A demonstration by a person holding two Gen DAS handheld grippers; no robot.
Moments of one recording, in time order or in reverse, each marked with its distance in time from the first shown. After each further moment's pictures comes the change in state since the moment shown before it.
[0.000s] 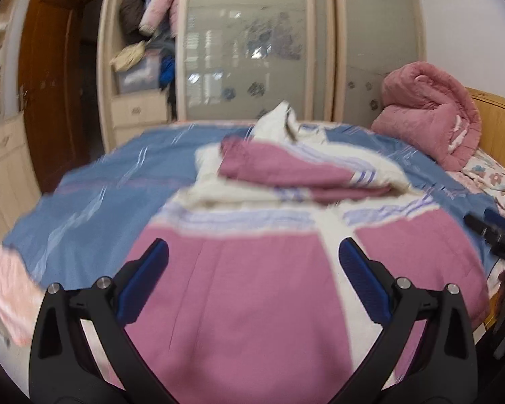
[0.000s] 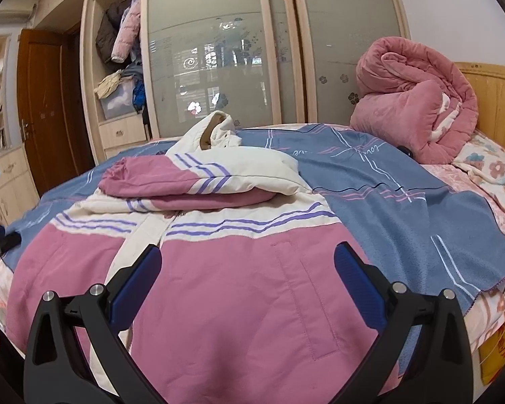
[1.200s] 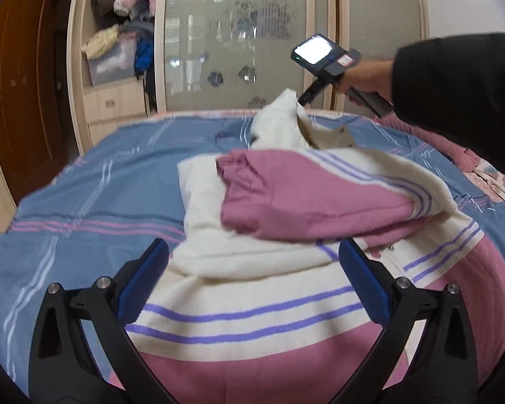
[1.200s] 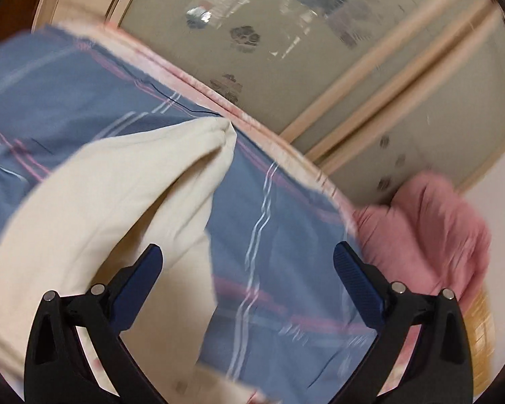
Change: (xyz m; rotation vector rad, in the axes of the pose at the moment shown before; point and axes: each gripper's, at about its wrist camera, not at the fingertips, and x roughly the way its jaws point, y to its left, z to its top) left arm 0.161 0.052 0.047 -0.003 0.108 -0.072; right arm 0.531 0.176 0.284 -0.788 0.340 -0.398
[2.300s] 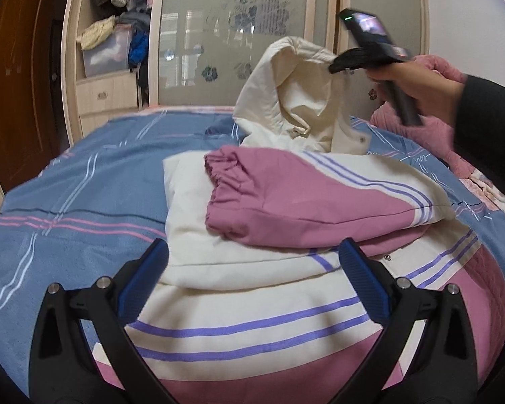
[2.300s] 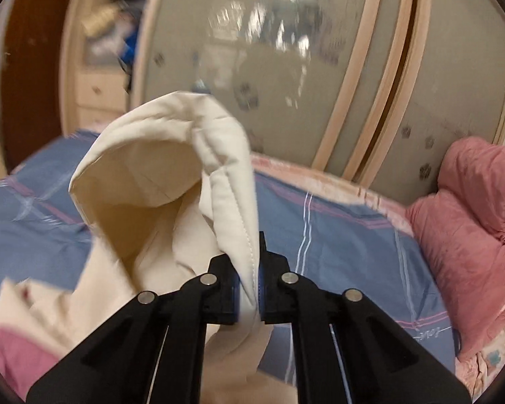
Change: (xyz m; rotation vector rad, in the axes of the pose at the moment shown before) left arm 0.016 -0.009 0.004 -0.010 -0.019 -0.030; right arm -0.123 -0.104 -0.092 0.411 -0.313 0.381
